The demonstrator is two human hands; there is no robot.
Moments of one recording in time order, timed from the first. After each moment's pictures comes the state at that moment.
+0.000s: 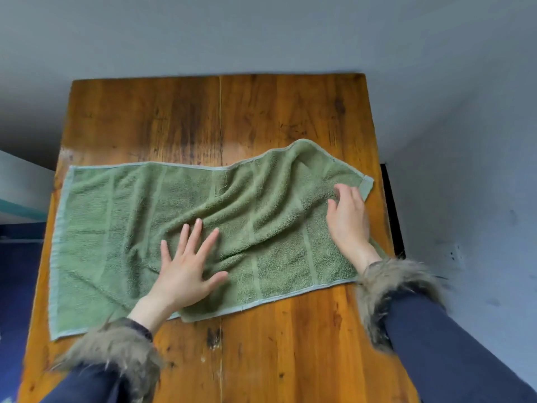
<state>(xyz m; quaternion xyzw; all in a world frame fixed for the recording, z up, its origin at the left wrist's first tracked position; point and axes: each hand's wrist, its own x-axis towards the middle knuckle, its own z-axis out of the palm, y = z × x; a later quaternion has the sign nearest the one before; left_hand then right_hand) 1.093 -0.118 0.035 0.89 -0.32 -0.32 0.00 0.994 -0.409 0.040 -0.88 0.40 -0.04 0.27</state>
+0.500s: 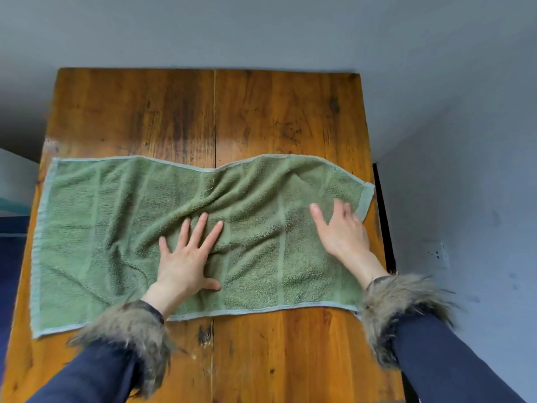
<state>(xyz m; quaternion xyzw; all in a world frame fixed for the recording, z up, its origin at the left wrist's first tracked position) 1.093 -0.143 0.034 0.88 -0.32 -0.34 -0.10 0.975 -0.406 0.046 -0.85 0.43 0.21 0.21</state>
